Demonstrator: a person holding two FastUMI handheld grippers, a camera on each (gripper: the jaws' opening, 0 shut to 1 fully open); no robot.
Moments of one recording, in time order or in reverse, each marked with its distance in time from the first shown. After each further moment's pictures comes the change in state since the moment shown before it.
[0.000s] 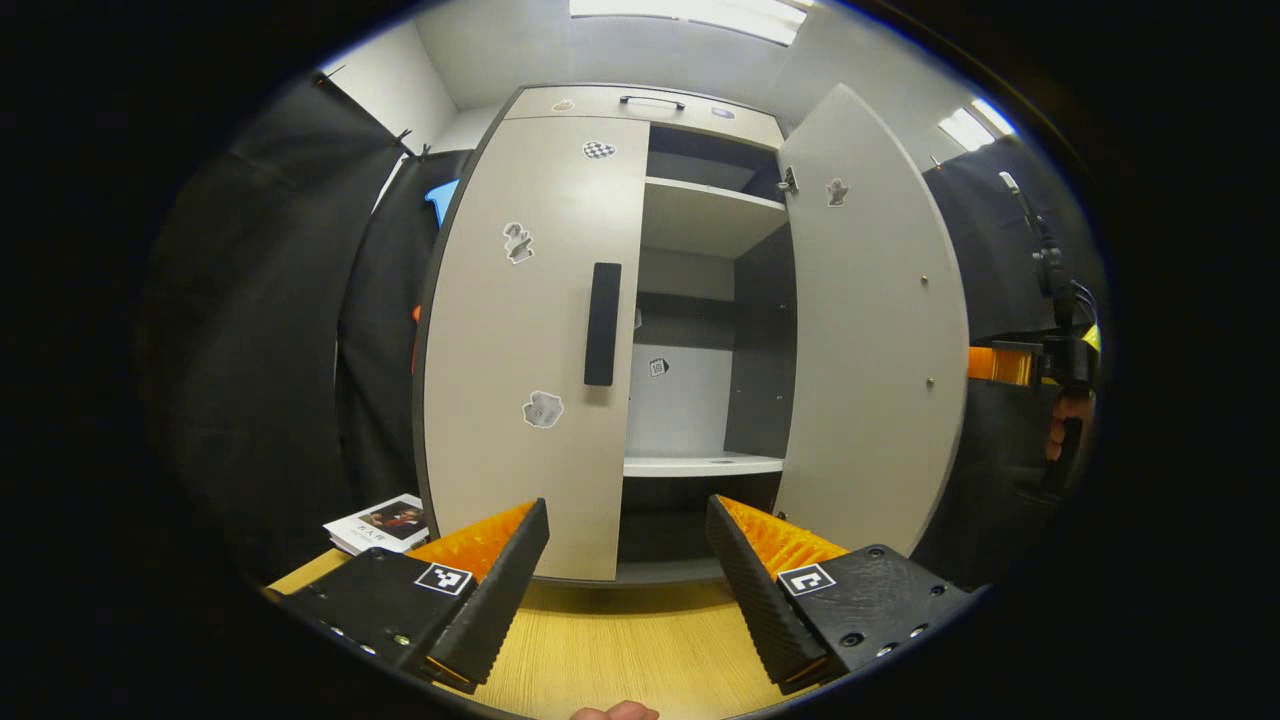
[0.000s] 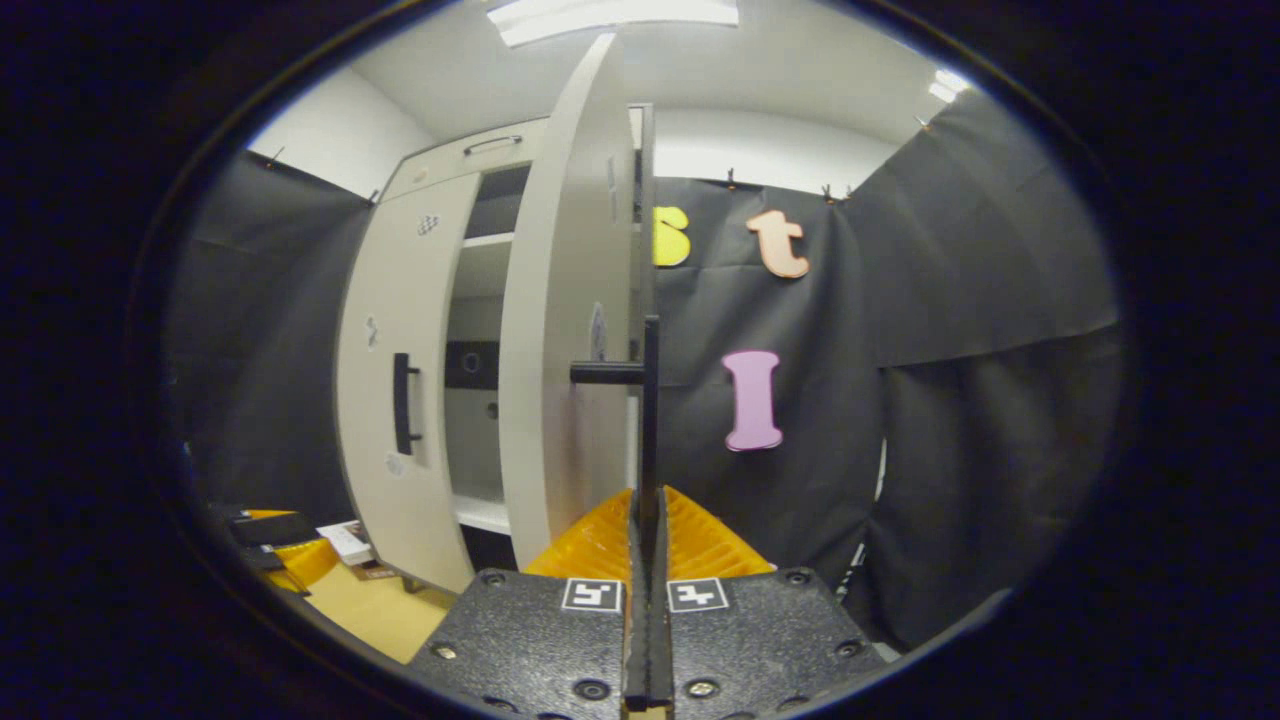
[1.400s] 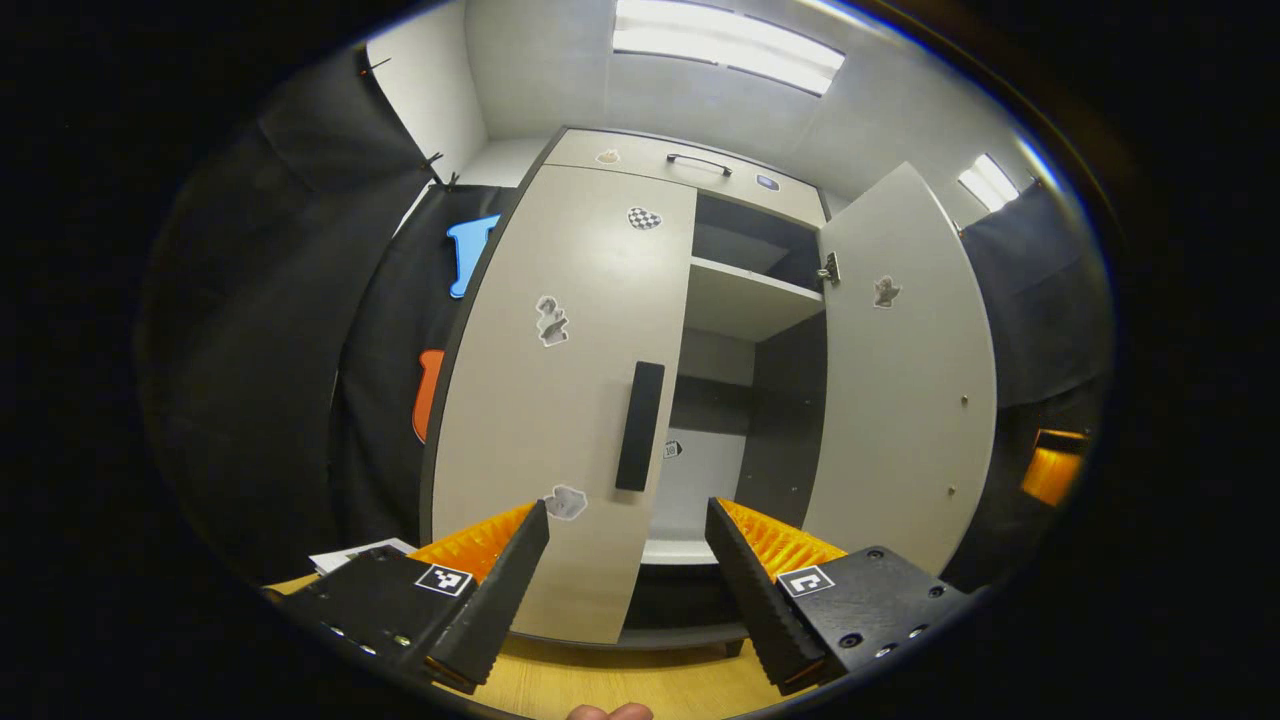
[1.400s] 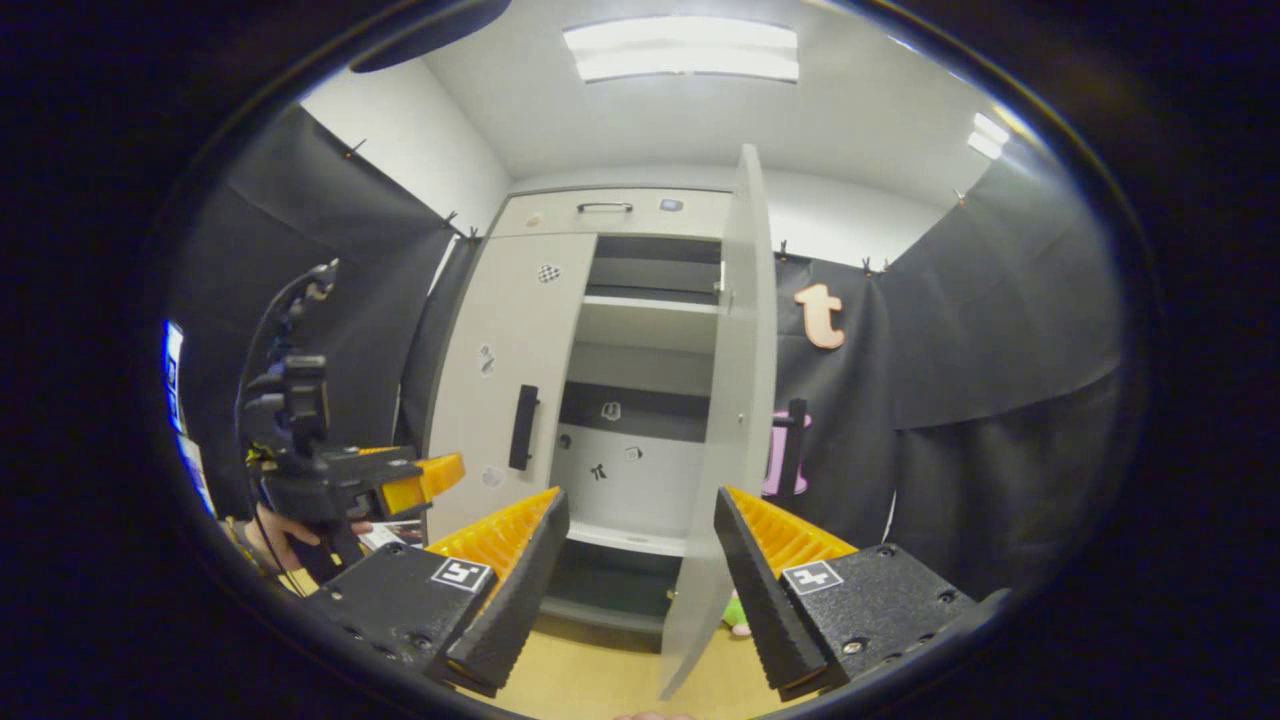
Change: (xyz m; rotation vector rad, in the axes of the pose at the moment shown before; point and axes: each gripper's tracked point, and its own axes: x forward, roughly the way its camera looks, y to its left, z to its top) left arm 0.042 0.043 0.095 -0.067 -0.186 -0.008; right arm -0.113 0.134 -0.006 -0.138 -0.125 0.077
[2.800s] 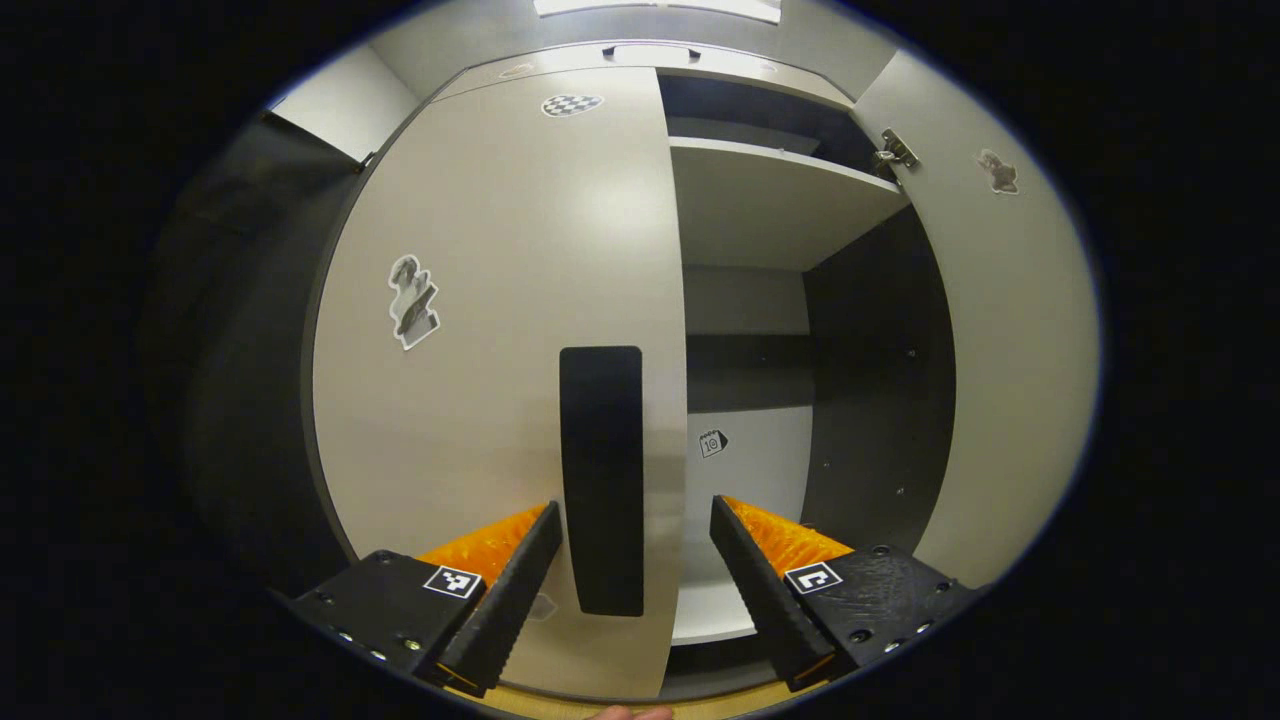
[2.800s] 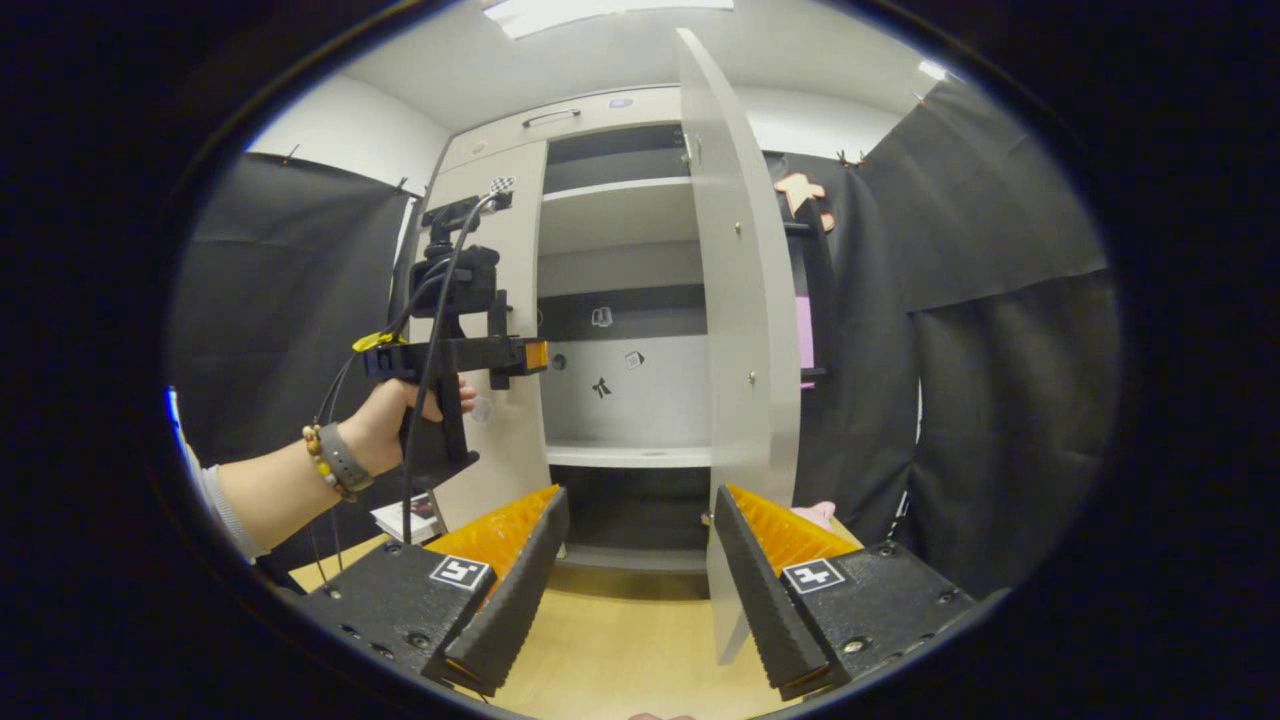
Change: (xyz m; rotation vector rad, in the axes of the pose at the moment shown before) left arm 0.171 -0.006 -0.025 0.157 0.136 0.099; right arm 0.033 -0.002 -0.088 0.202 0.211 0.003
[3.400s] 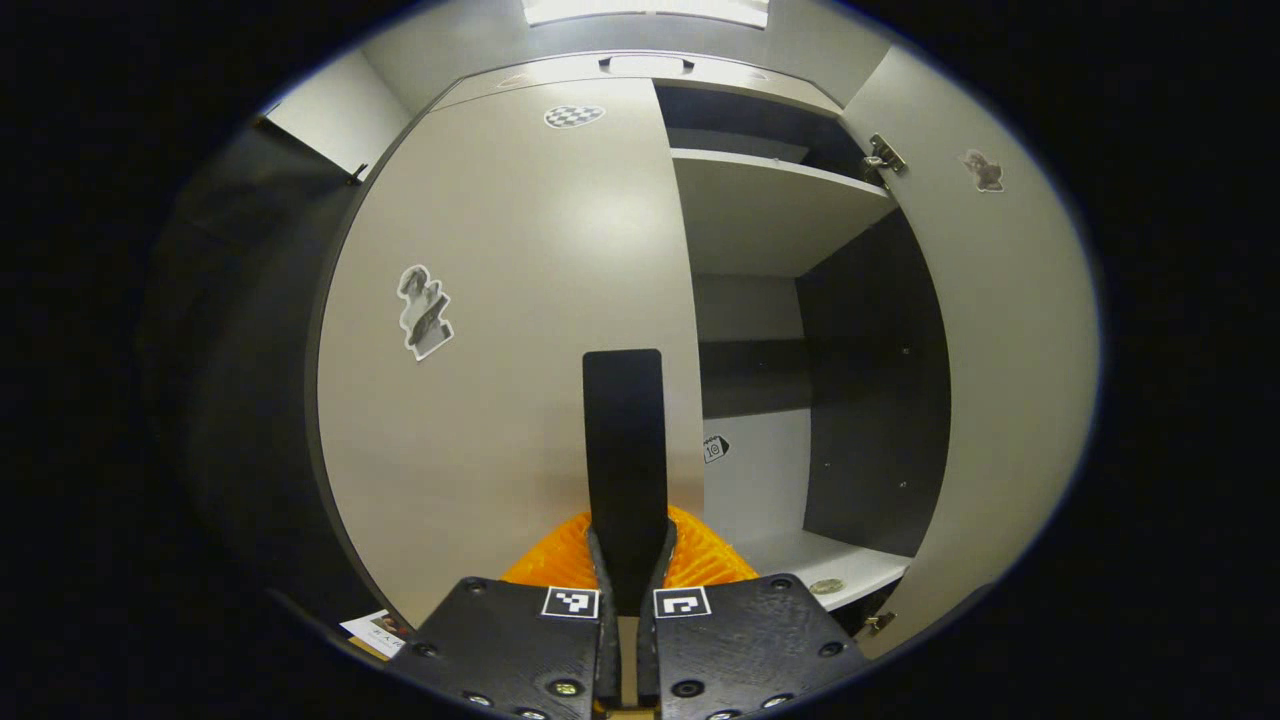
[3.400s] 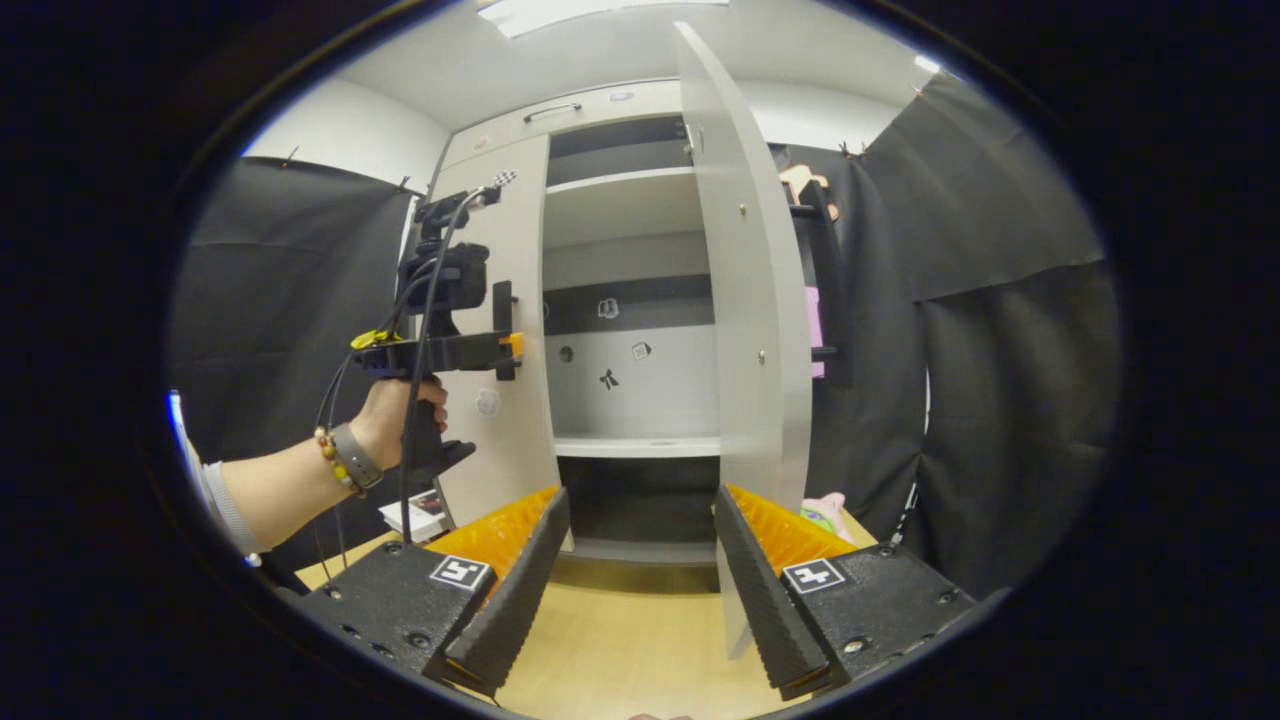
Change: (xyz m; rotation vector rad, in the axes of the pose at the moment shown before) left arm -0.003 0.009 0.001 0.029 -0.042 -0.026; right arm -0.001 -0.001 -0.010 0.016 0.017 0.007
